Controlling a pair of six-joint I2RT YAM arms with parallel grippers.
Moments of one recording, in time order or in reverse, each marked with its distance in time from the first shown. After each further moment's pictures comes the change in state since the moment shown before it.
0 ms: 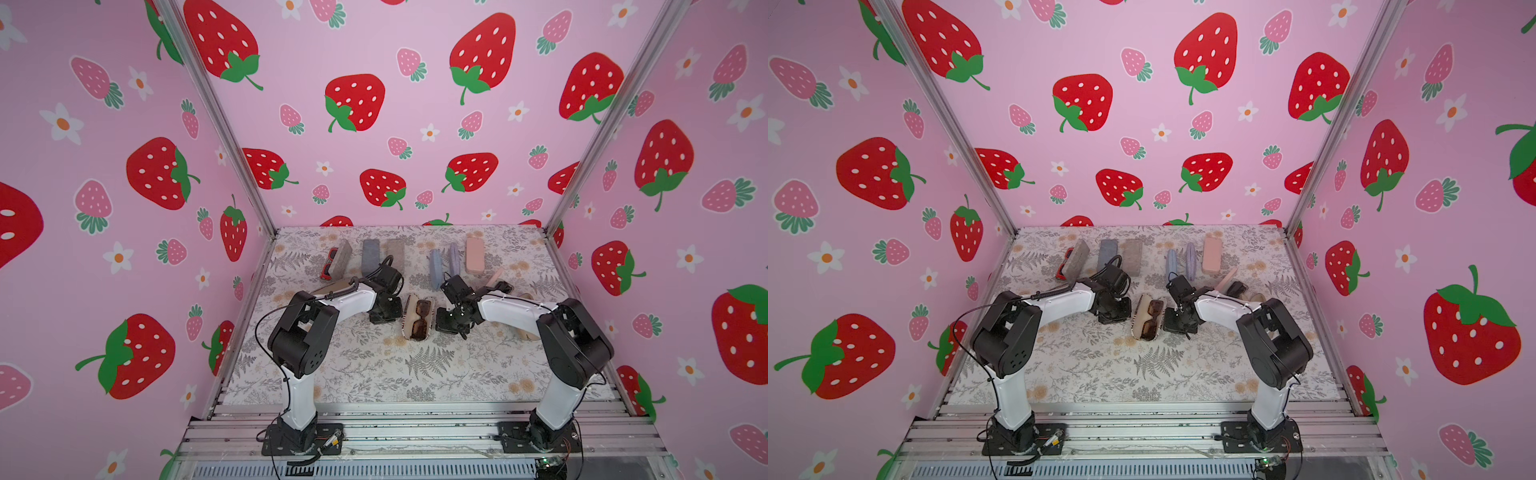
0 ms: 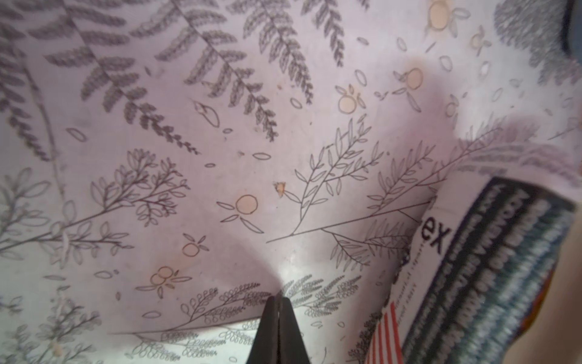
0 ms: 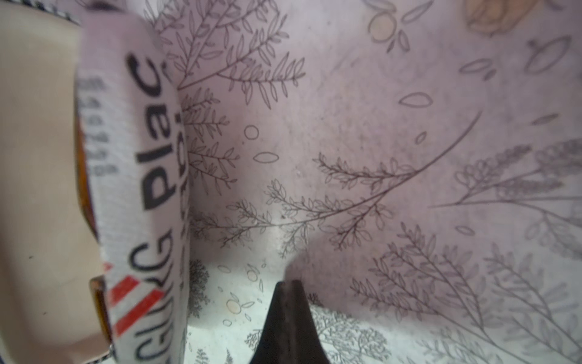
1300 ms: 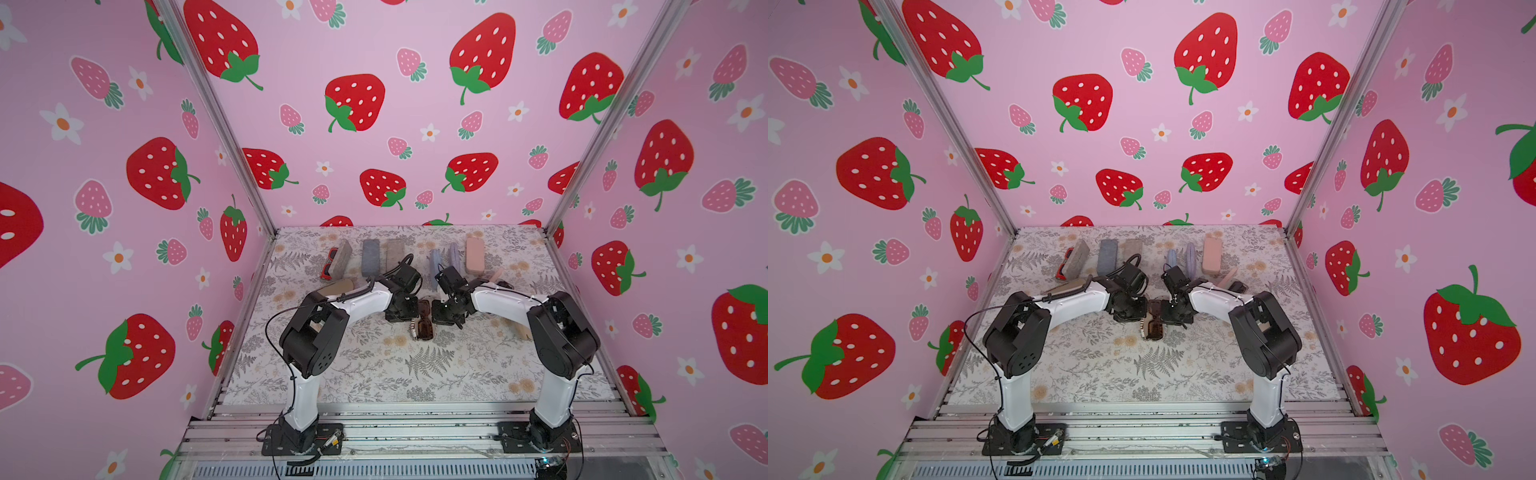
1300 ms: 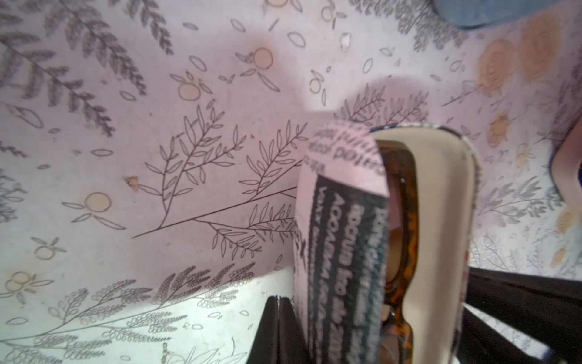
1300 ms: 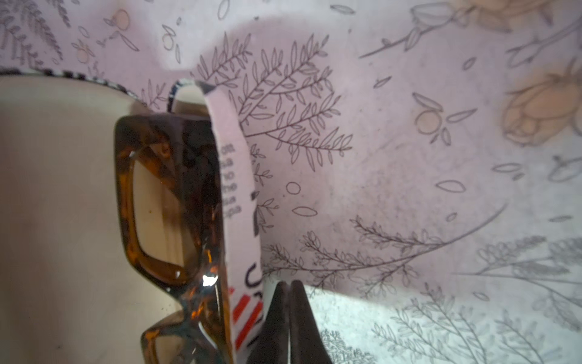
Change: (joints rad) left arm -0.110 0.049 0.140 -0.060 -0.005 -0.014; right arm 0.006 0.084 0.135 0.008 -0.106 -0.045
